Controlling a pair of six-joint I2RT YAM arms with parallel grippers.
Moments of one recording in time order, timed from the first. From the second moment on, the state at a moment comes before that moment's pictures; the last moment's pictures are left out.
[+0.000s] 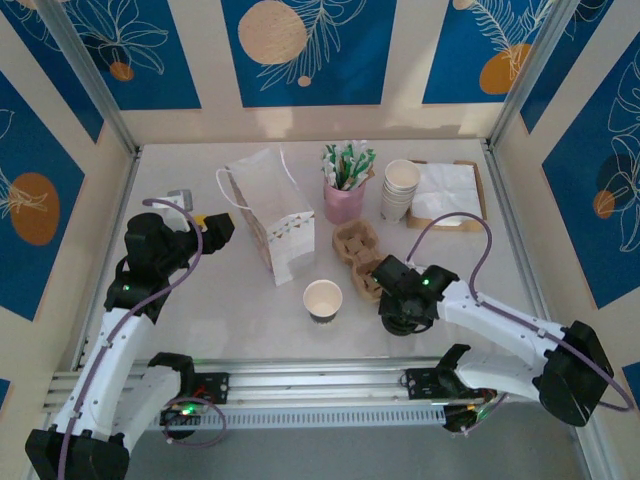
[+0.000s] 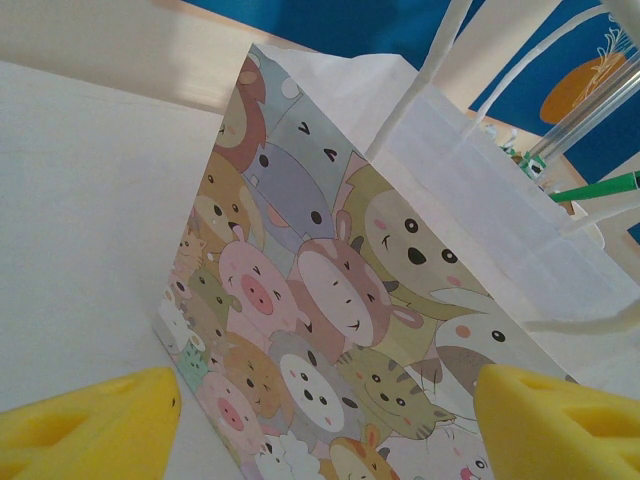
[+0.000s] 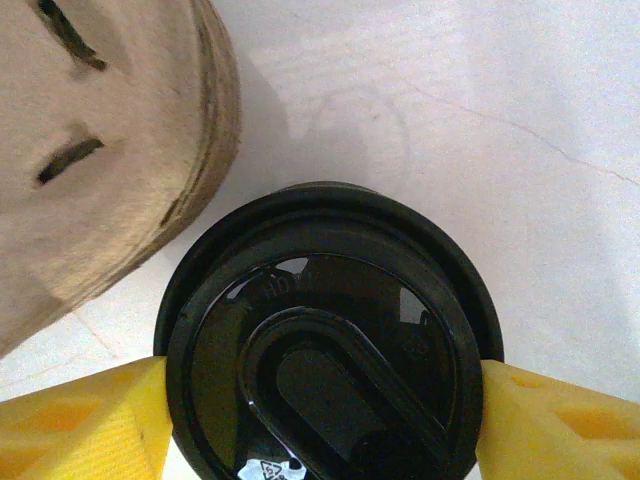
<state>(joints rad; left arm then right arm) -0.14 0.79 0.75 -0.28 0.31 -0.41 0.78 1.06 0.69 -1.02 0.24 1.00</state>
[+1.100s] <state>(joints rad) -0.14 0.79 0.75 -0.28 0.31 -0.41 1.06 1.10 1.05 -1.09 0.27 0.84</state>
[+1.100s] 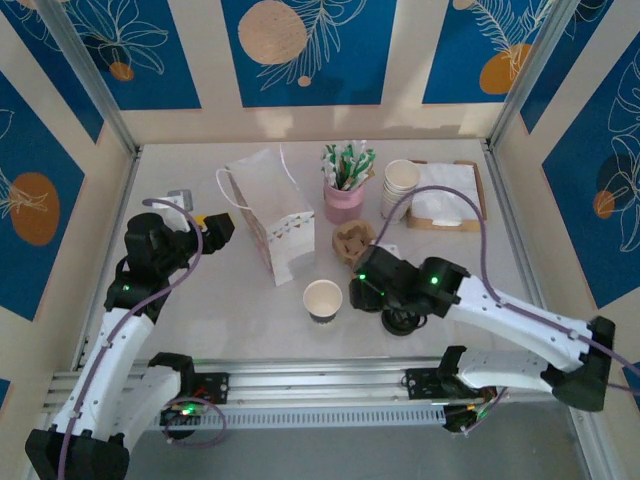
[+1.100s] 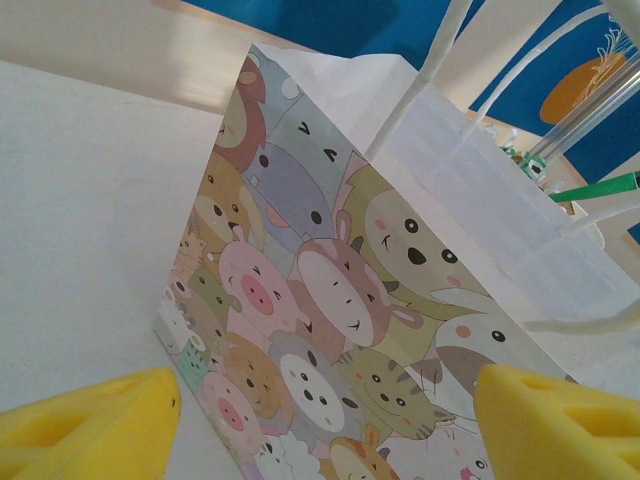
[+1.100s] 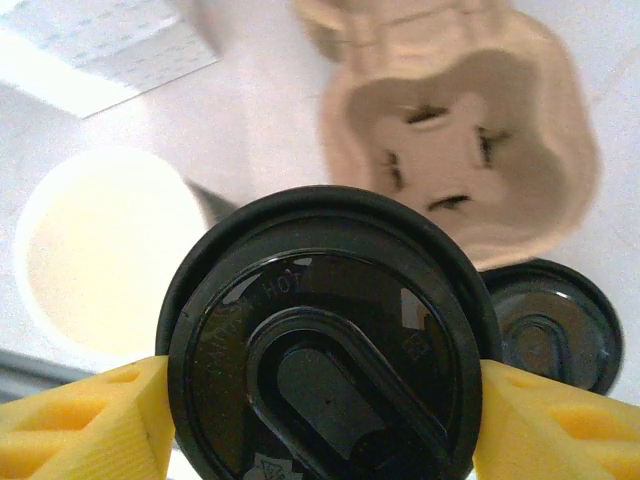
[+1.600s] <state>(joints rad) -0.14 0.79 0.75 -0.28 0.31 -0.41 1.18 1.47 1.25 -1.06 0.27 0.78</state>
